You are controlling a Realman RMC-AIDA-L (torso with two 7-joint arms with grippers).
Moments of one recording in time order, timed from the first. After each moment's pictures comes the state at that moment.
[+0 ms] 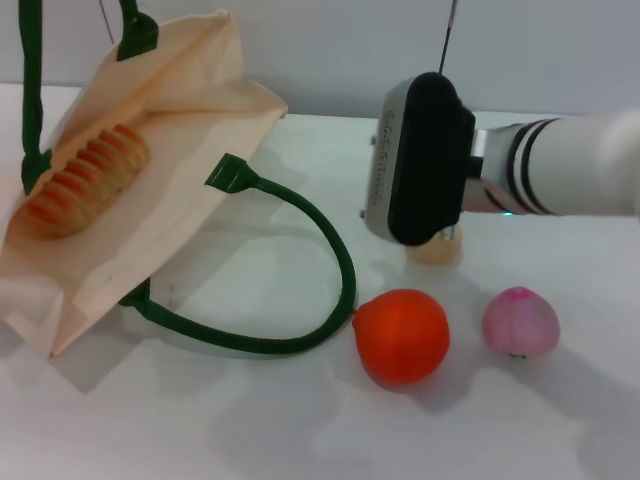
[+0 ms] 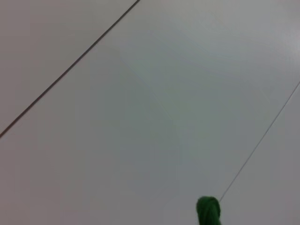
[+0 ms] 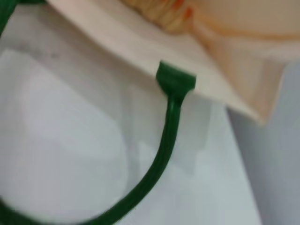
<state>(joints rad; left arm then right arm) -0.58 -1.81 0.32 0.35 -1.65 -1.63 1.36 0.69 2.02 -1.96 -1.24 -2.66 -0.78 2.28</state>
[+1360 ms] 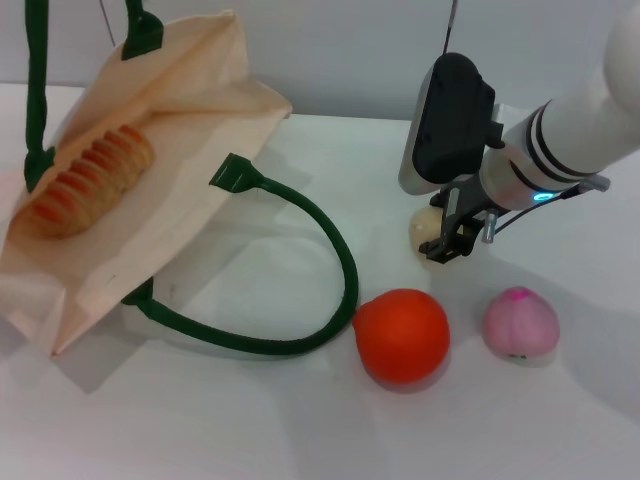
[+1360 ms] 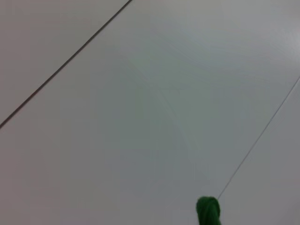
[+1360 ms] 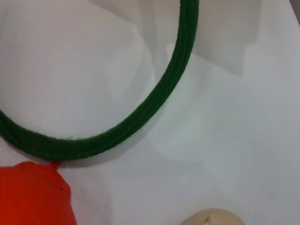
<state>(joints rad) -0.59 -1.81 0.33 0.35 -1.65 -1.62 1.36 1.01 2.03 -1.74 -0.66 -2.46 -0.94 2.16</state>
